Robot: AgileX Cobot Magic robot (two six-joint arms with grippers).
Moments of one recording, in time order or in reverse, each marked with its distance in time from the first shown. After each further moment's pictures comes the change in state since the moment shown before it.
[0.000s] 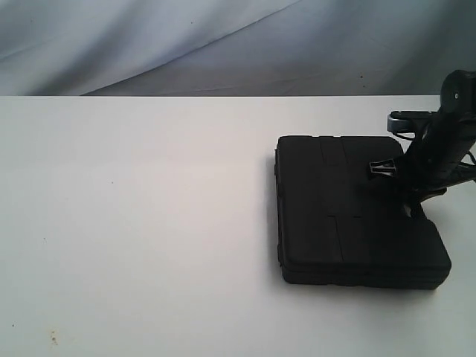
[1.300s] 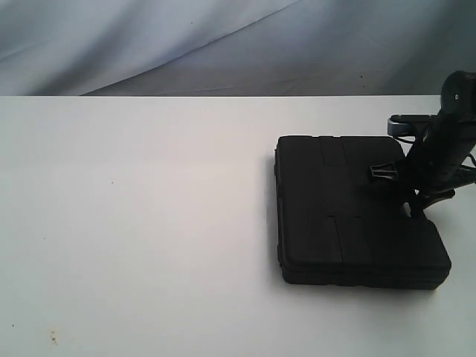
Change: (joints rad) left arm 0.000 0.000 0.000 0.000 0.000 0.000; right arm -0.001 0.002 0.002 0.011 0.026 -0.012
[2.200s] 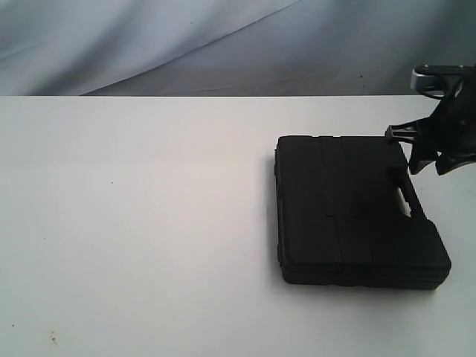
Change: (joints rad) left arm 0.000 0.000 0.000 0.000 0.000 0.000; right arm 0.000 -0.240 0.010 0.000 0.096 0.002
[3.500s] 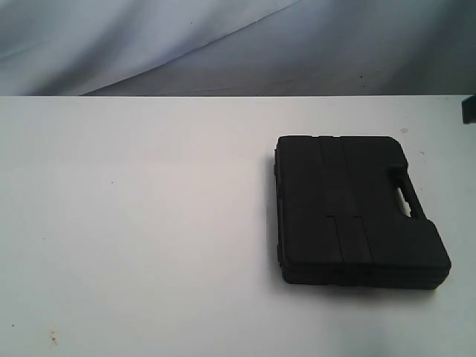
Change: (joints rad) left arm 0.000 0.000 0.000 0.000 0.000 0.000; right arm 0.000 -0.681 0.338 0.076 -0.009 0.001
